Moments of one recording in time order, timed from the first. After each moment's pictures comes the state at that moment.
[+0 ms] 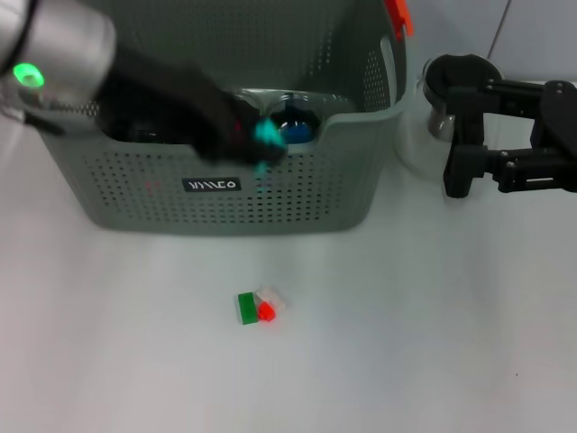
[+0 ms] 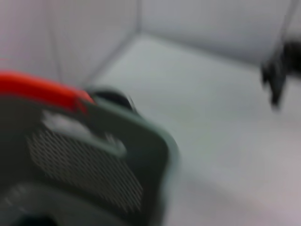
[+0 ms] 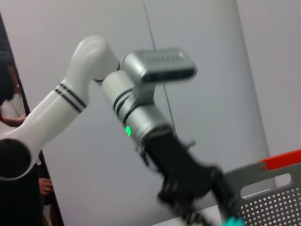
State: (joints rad) left arm -0.72 -2.13 0.90 1.54 2.33 1.86 -2.20; right arm 0.64 2.00 -0.60 -0.80 -1.86 -1.96 1.60
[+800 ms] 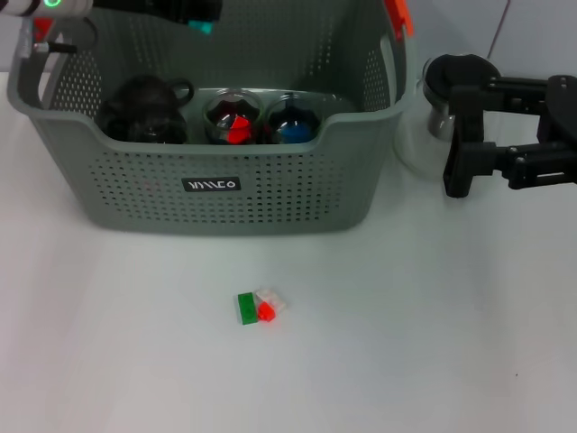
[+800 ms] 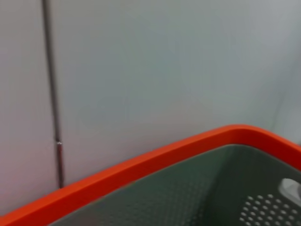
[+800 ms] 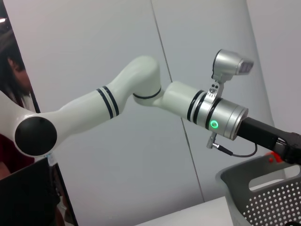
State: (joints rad) left arm -0.84 -2.03 0.80 0.99 2.37 1.15 -2.21; right arm 0.66 1.97 -0.61 -0.82 -1.86 -1.98 1.66
